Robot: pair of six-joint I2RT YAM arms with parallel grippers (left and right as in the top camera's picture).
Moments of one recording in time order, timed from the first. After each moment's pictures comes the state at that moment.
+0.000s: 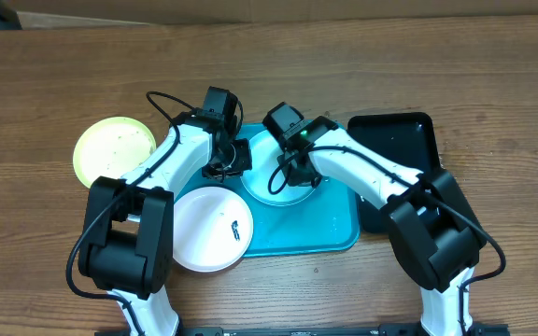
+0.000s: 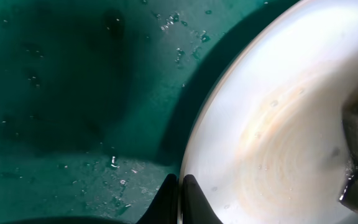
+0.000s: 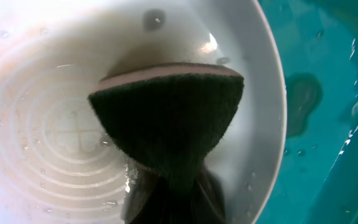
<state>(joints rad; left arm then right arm) -0.27 1.93 1.26 -0.73 0.18 -0.39 0.63 2.07 1.48 -0.84 0.13 0.26</state>
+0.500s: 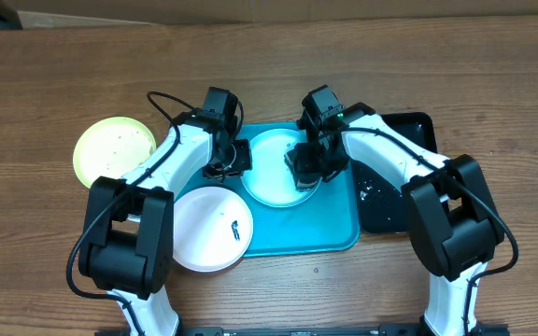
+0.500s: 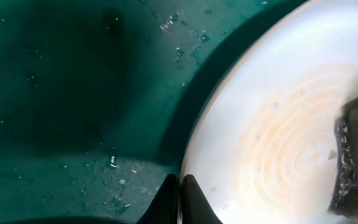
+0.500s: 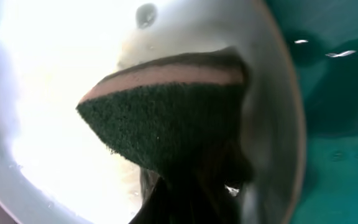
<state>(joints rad) -0.27 1.93 1.26 -0.73 0.18 -0.39 0.48 2.07 1.43 -0.77 -0.30 0.28</state>
